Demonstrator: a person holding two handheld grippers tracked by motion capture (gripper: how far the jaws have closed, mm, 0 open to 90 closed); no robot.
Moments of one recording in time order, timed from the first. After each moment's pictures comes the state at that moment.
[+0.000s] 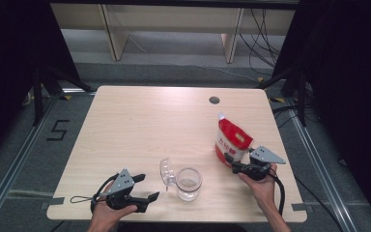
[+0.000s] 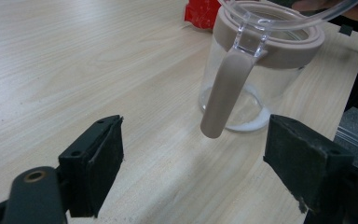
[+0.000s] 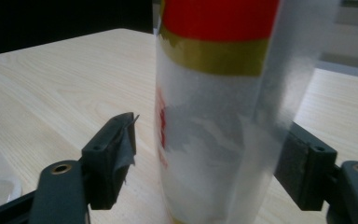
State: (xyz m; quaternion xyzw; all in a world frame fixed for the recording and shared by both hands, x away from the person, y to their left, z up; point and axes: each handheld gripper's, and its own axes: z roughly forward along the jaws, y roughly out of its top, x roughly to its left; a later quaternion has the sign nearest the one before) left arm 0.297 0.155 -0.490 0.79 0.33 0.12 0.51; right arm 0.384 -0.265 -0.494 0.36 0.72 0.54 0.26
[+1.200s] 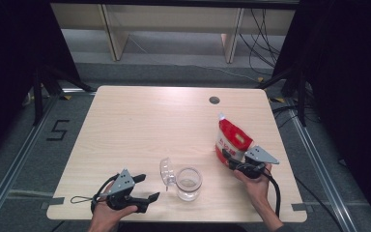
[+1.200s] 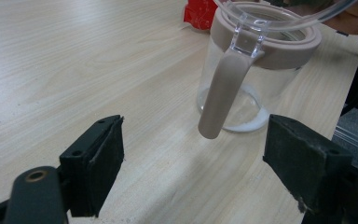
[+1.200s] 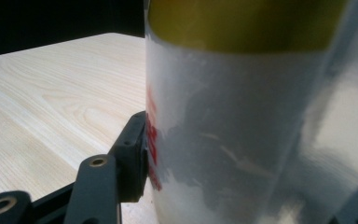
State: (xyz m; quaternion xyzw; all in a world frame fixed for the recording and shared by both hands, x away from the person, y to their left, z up) left arm 0.296 0.154 -0.489 0.79 0.33 0.12 0.51; right arm 0.393 -0.256 -0.505 0.36 0.71 0.53 0.30
